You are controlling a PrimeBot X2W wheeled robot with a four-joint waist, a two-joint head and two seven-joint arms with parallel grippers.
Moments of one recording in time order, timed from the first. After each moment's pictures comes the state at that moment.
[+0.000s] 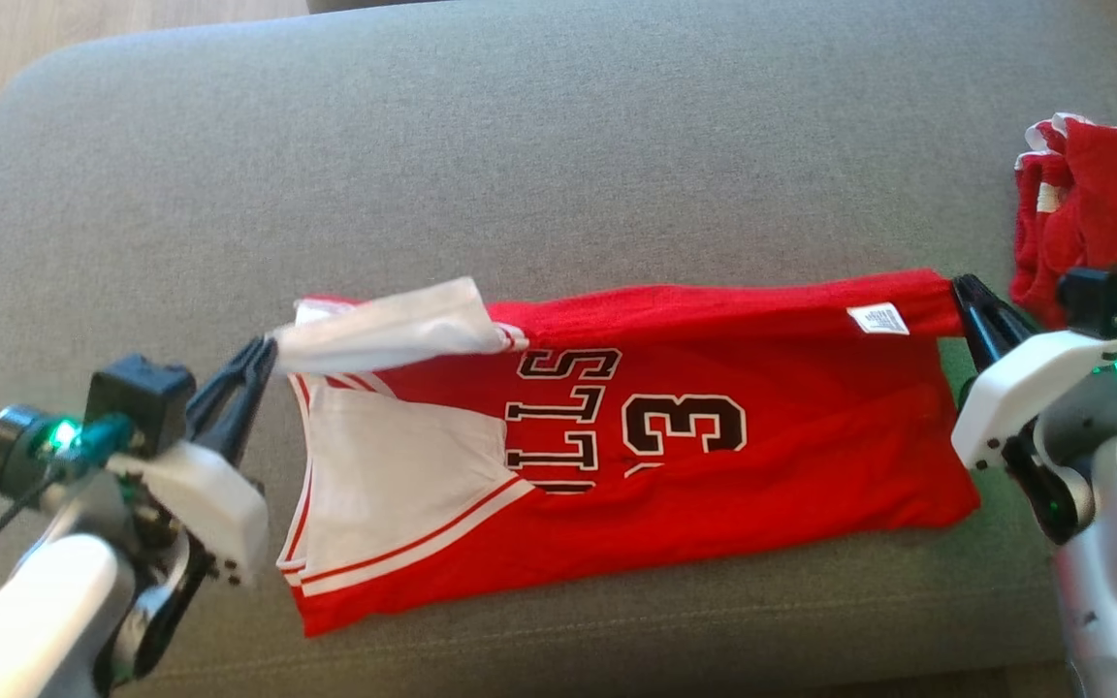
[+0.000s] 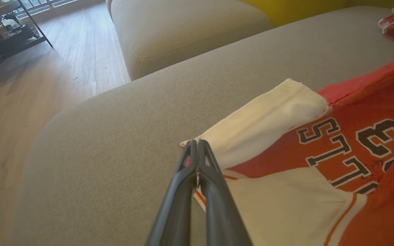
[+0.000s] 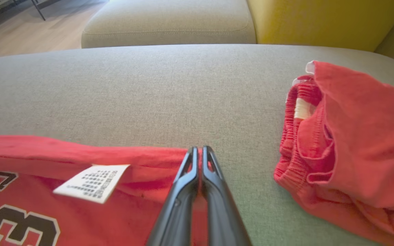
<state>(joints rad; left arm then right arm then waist) -0.30 0.67 -0.66 0.00 -0.55 0.17 0.02 -0.39 -0.16 -0.11 0.43 0.16 0.13 0.15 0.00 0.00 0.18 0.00</state>
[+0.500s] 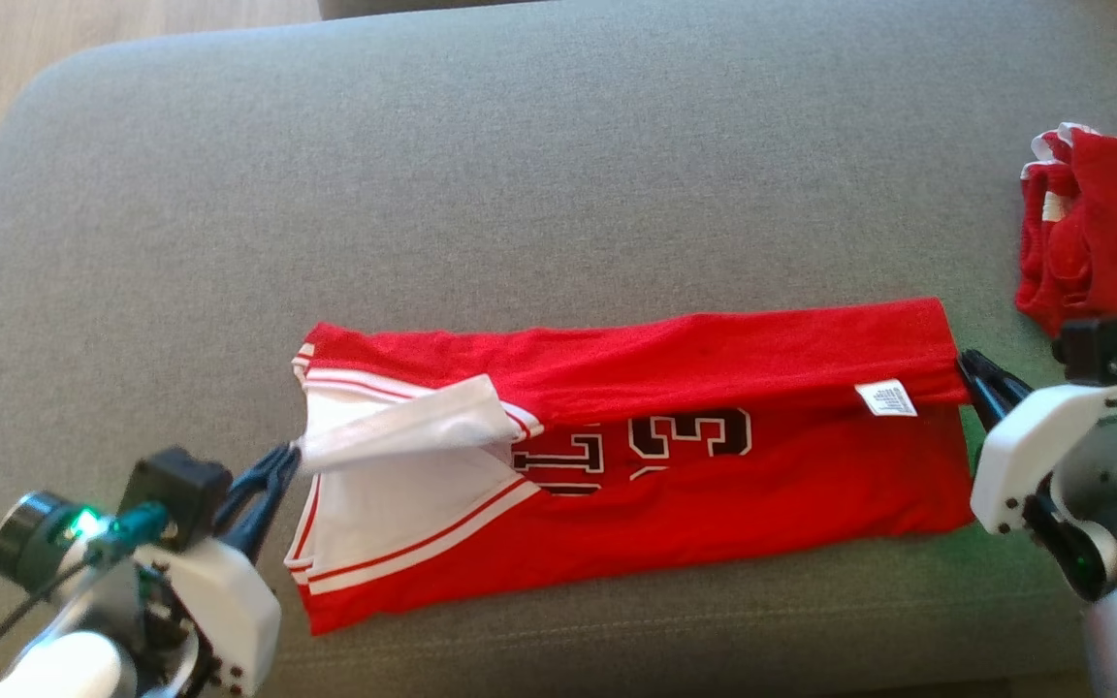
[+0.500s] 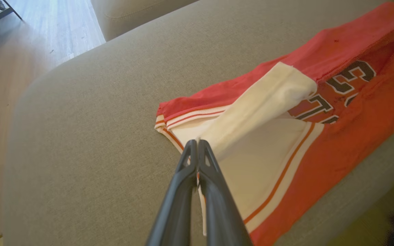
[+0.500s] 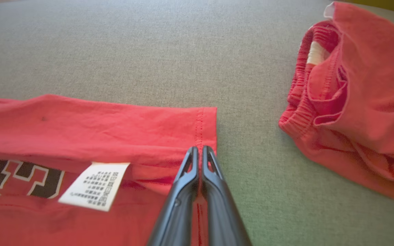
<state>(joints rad) -0.16 0.76 -0.70 -0.17 -0.55 0.21 0.11 -0.25 -0.21 -0.09 0.29 0.20 0.13 0.32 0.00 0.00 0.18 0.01</state>
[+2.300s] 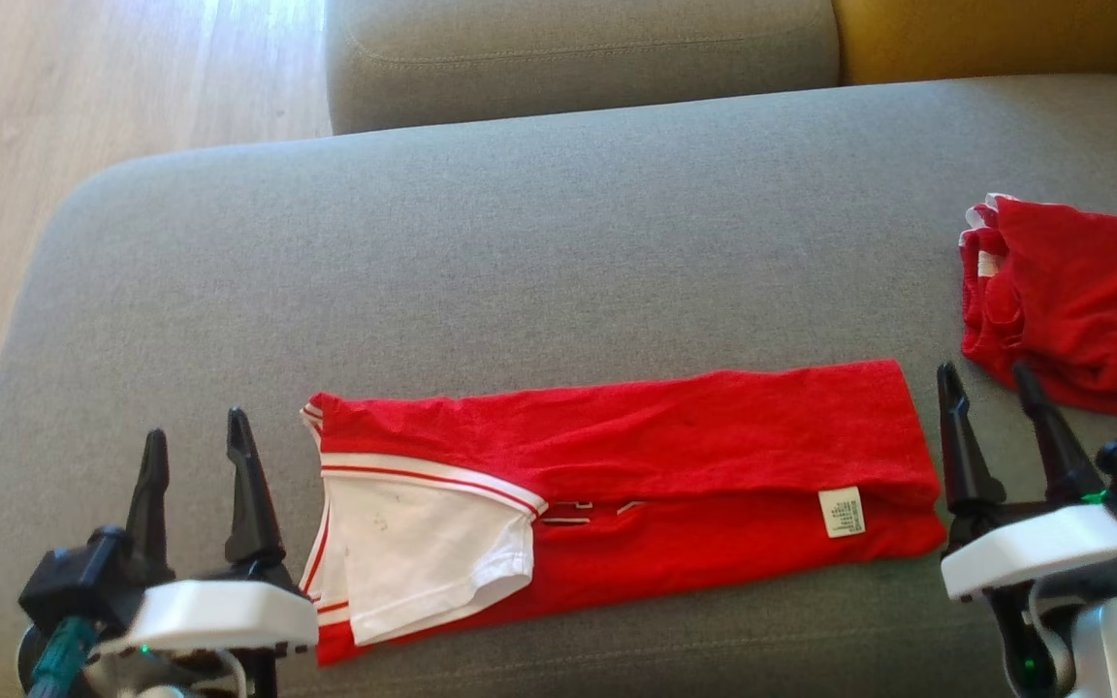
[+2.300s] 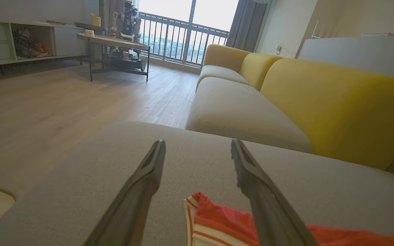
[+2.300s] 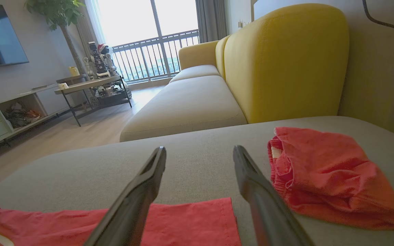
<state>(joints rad) 0.10 0.25 -0.28 -0.13 -0.46 0.36 -0.25 -0.06 -0.05 -0.15 0.14 0.22 0.13 -0.18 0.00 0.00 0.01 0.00</state>
